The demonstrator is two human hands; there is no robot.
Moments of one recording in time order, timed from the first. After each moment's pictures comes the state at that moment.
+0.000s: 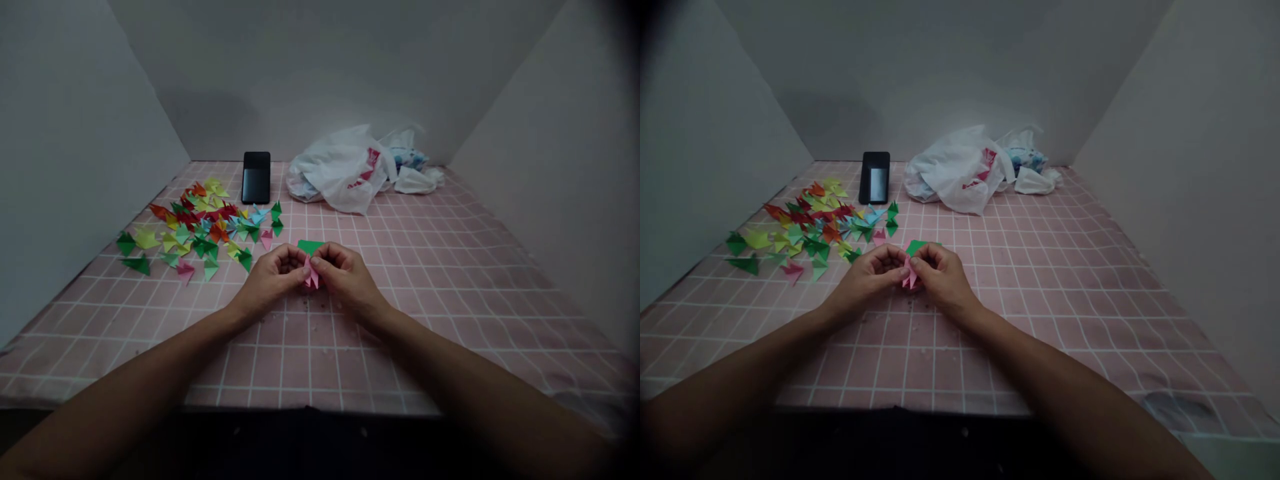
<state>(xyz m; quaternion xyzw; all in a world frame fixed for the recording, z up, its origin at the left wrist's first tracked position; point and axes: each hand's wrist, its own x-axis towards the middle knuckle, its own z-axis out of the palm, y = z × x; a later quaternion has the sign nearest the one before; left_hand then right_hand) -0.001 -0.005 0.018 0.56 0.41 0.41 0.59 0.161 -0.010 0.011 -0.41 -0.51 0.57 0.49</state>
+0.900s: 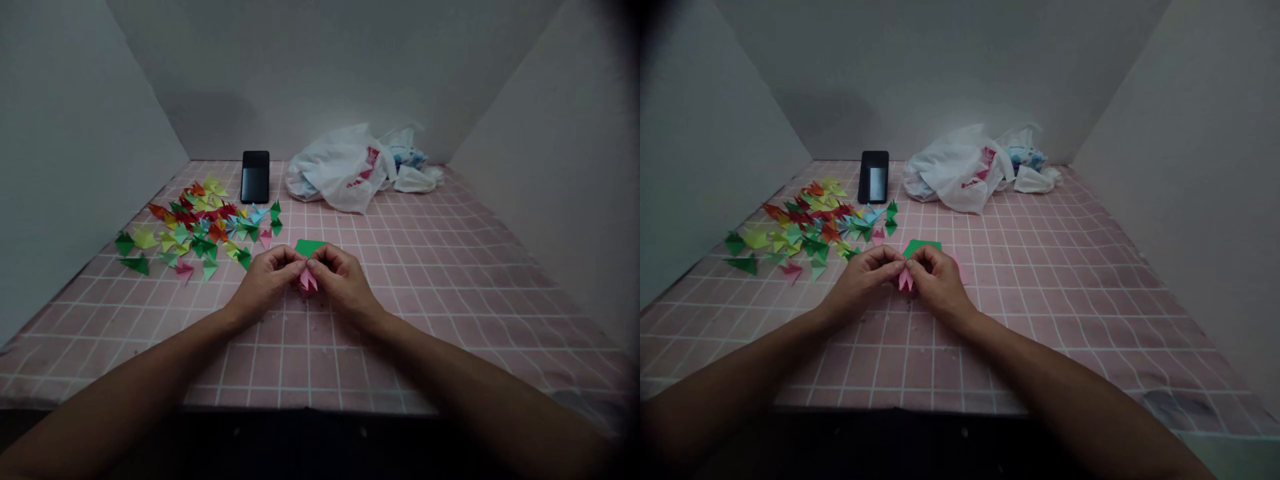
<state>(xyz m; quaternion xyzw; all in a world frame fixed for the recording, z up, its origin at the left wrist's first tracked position) -0.002 -0.007 0.020 0.55 0.42 0.42 0.58 0.157 -0.016 0.009 -0.43 -0.55 0.52 0.49</state>
